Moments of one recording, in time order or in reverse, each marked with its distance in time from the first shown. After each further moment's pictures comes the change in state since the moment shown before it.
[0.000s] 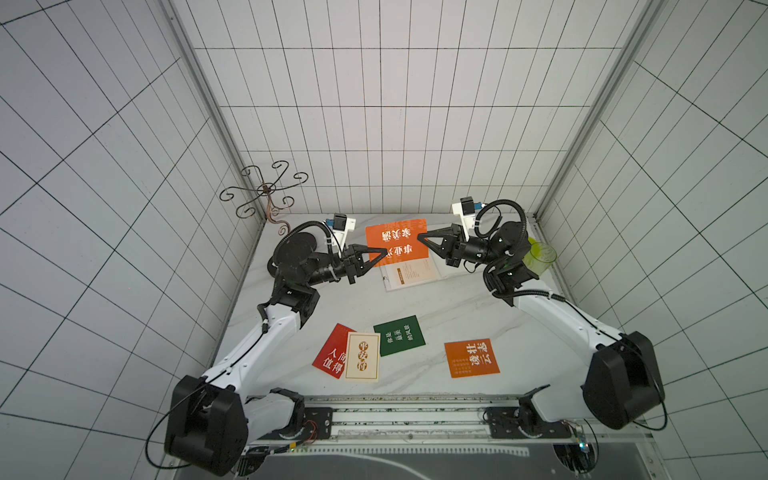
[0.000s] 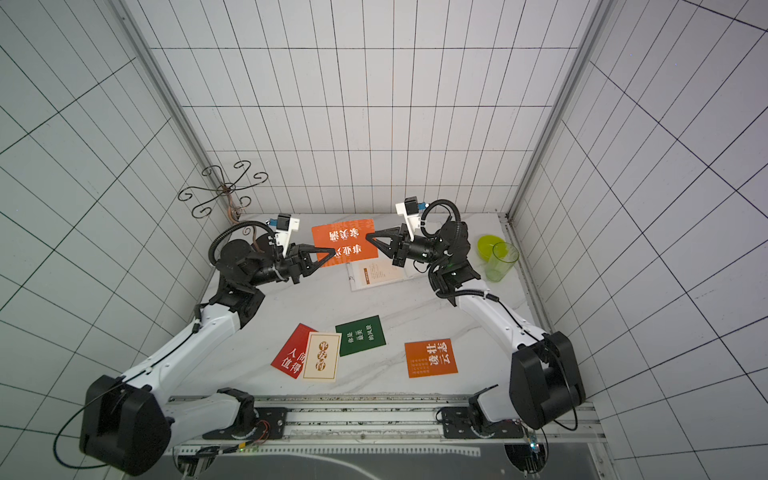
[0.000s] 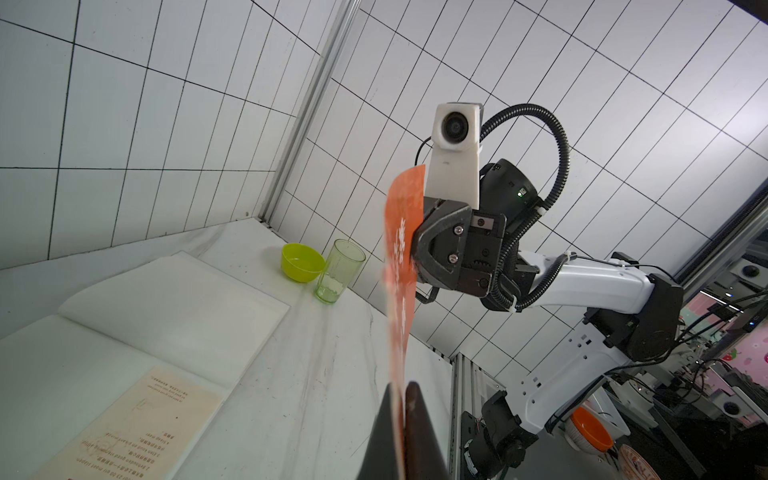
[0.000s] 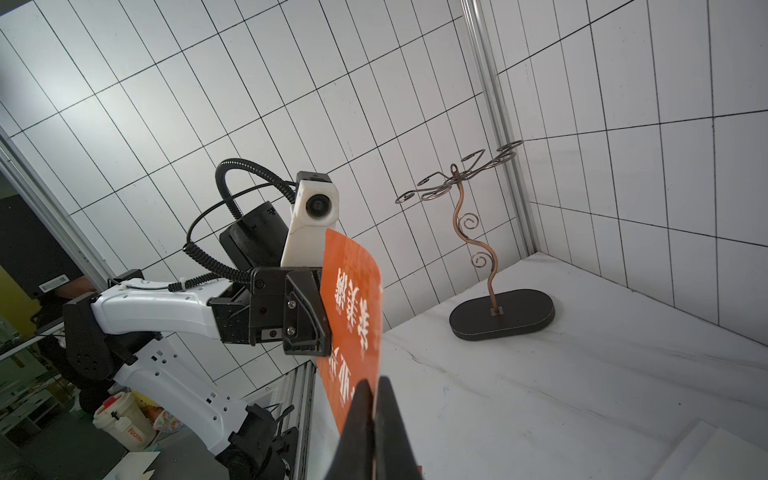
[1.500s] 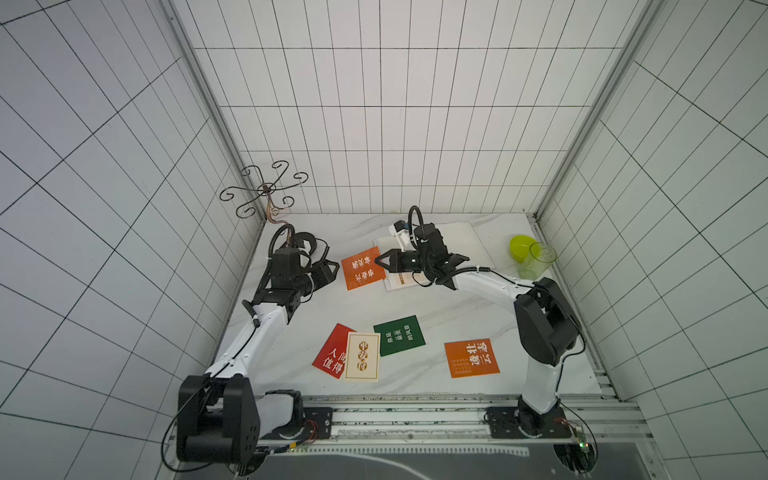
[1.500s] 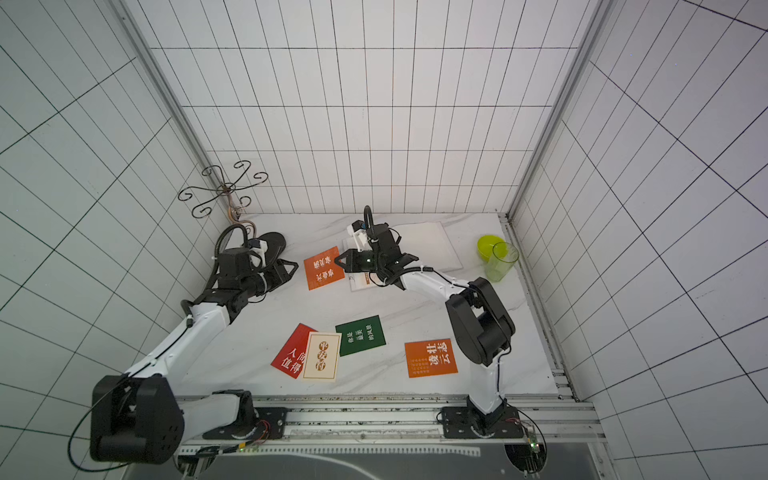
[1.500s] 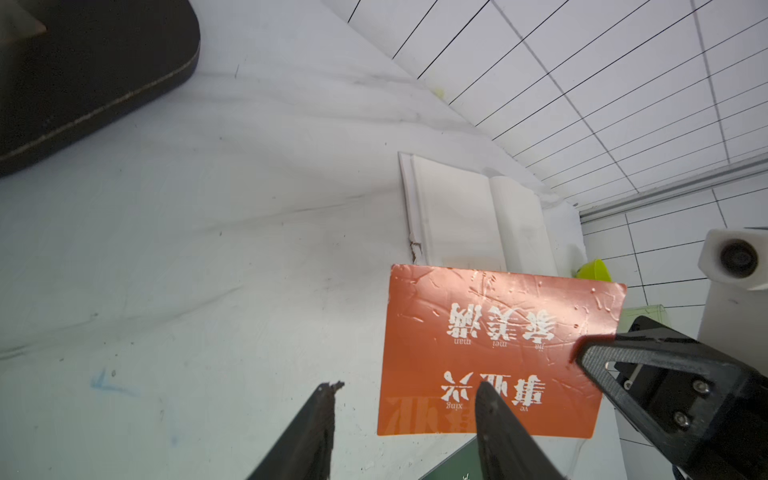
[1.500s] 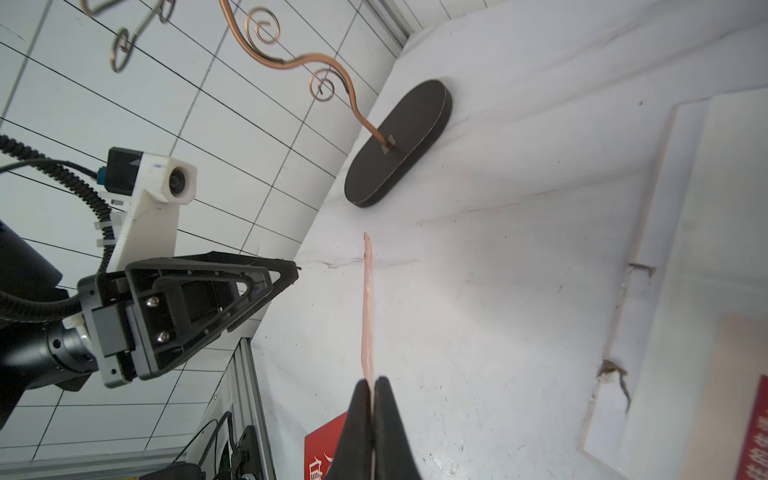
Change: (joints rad) left arm 0.259 -0.006 -0.048 -0.706 -0.599 0.089; right arm 0.205 0.444 0.306 -0.546 0.393 0.000
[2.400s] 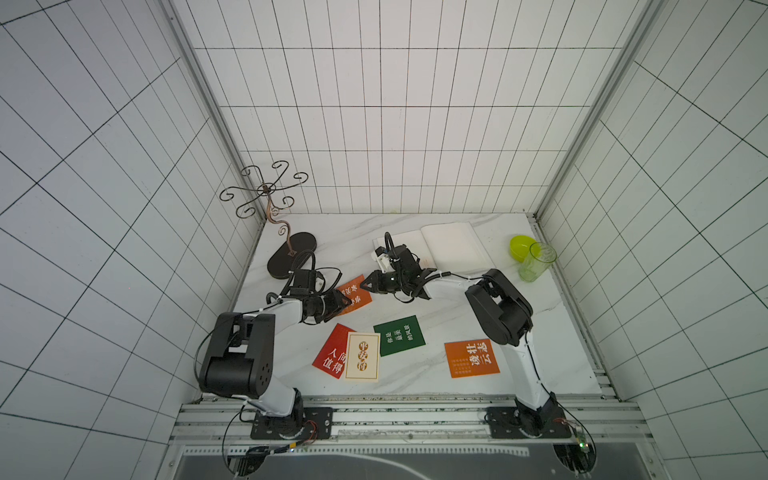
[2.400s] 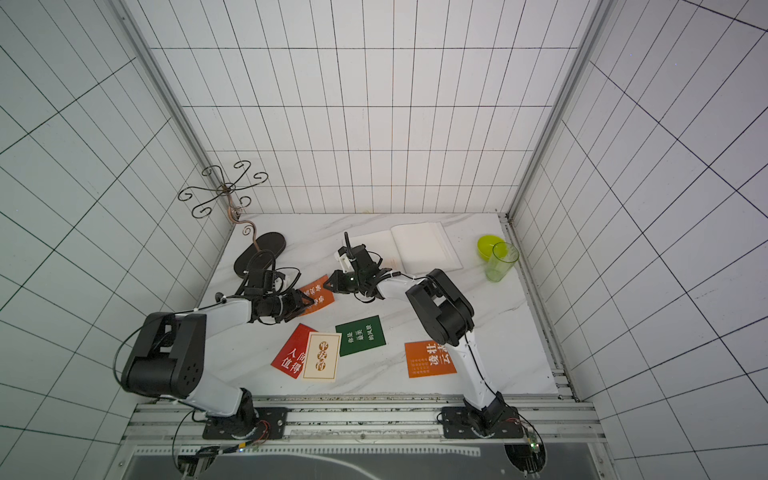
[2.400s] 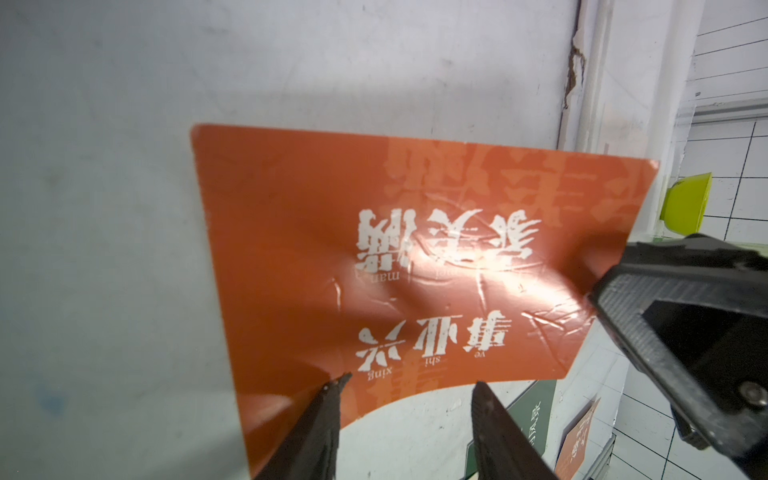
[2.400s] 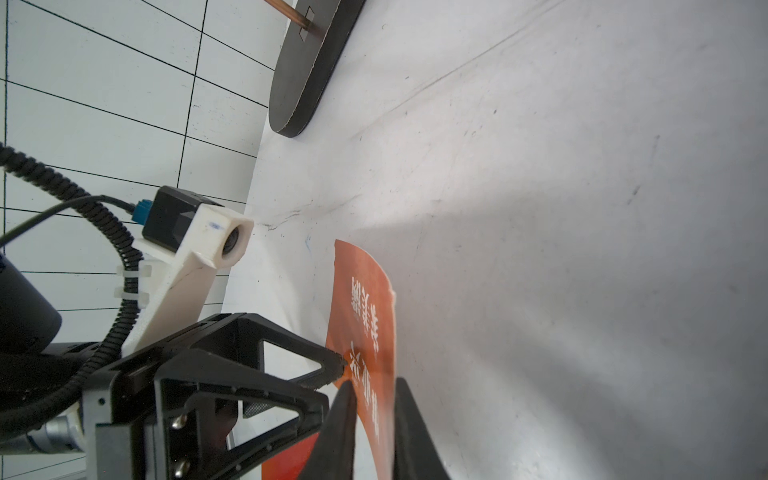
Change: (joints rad) left arm -0.020 0.367 -0.138 0.043 0.151 -0.016; right arm 0.110 0.361 0.110 0.058 0.002 0.132
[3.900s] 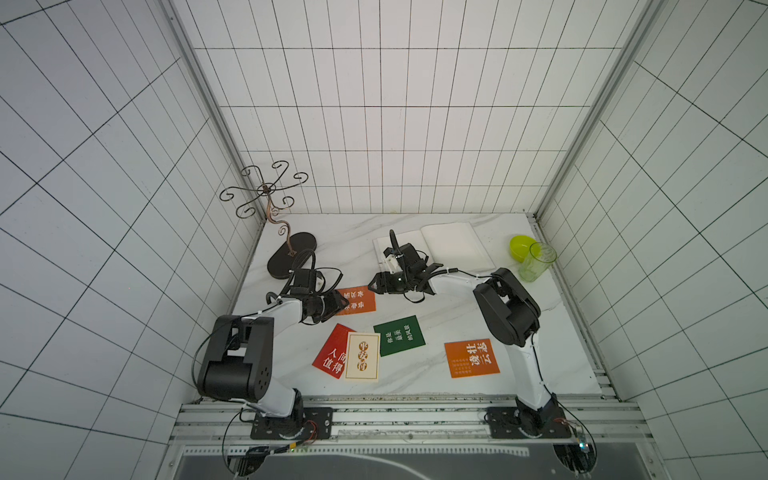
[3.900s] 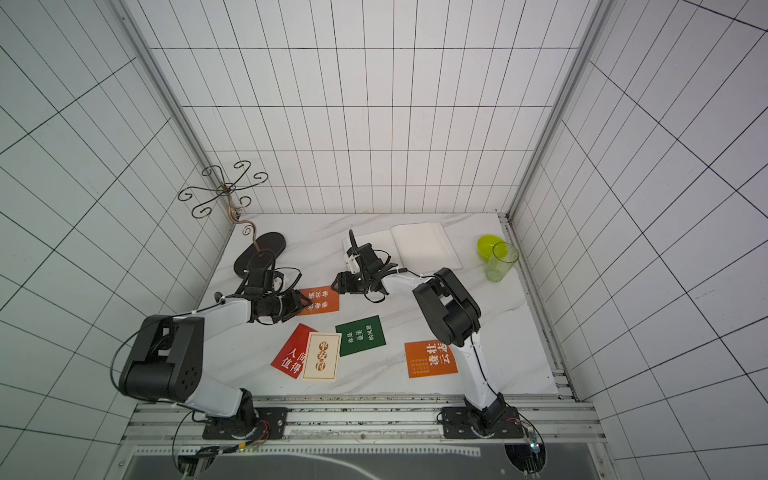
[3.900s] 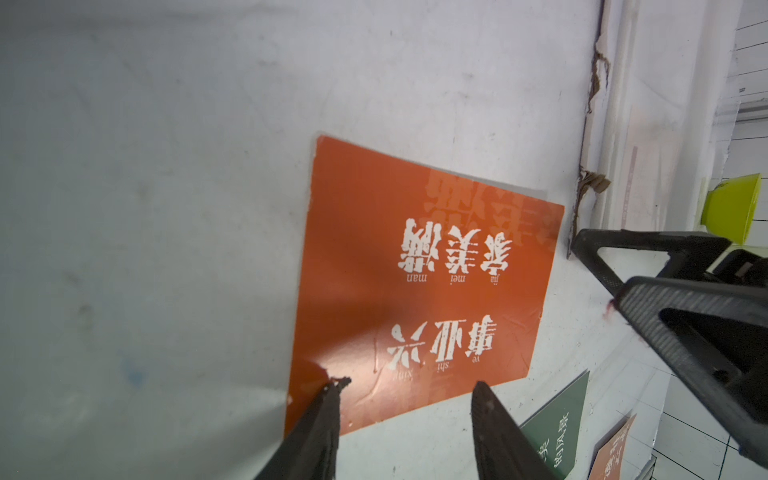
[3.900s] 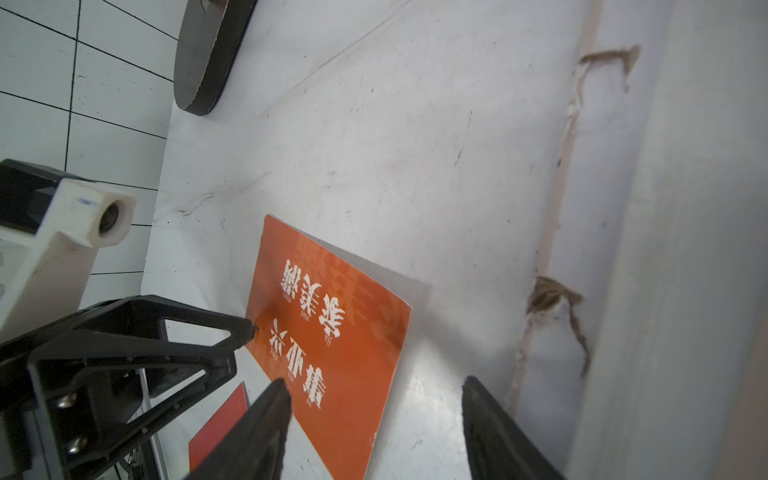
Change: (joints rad) left arm -0.006 -0.023 0.008 -0.045 -0.079 0.037; right arm -0.031 -0.043 -0.001 -0.223 0.111 -0.155
